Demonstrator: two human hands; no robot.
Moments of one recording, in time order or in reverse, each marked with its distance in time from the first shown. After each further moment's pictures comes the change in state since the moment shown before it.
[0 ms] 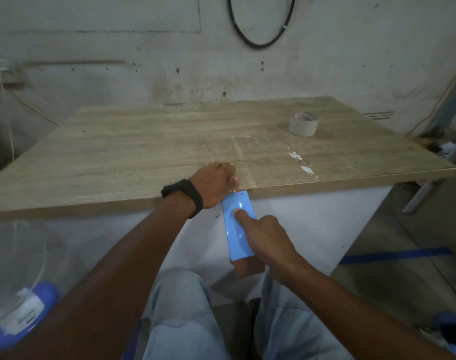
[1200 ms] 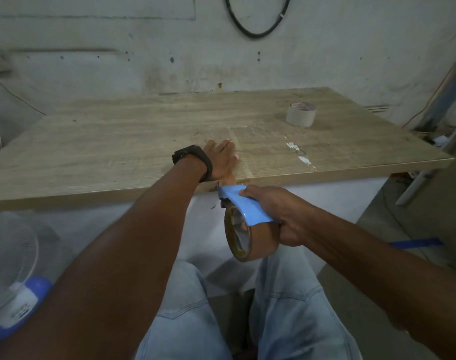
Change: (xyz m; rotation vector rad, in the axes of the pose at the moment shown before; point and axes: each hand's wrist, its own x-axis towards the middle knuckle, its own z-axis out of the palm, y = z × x) left_hand 0.025 0.017 -0.025 0.219 -0.308 -0.147; right_hand 0.012 -0.022 -0.037 0.364 -0.294 0.171
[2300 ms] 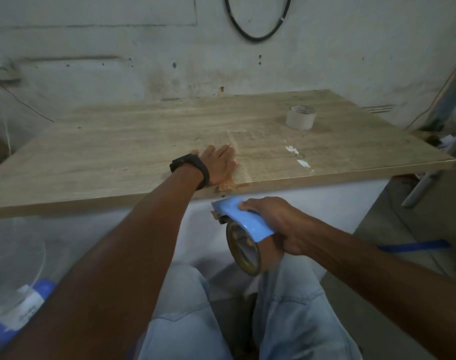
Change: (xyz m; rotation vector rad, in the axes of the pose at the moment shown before) left_hand 0.028 -0.016 0.020 -0.150 0.056 -0.021; right_hand 0.001 0.011 -0.011 0.020 -0.098 -0.087
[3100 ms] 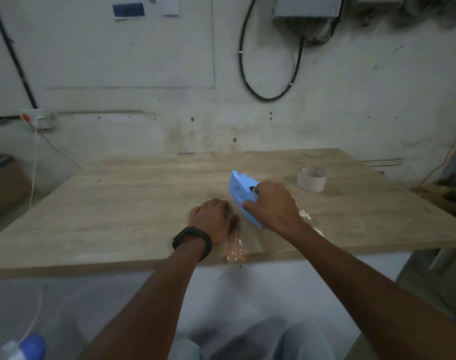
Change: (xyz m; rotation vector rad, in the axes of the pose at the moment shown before) left_hand 0.013 -0.019 0.008 -0.252 0.411 -0.146; right_hand 0.099 -0.114 0.000 -1.119 0.557 -0.701
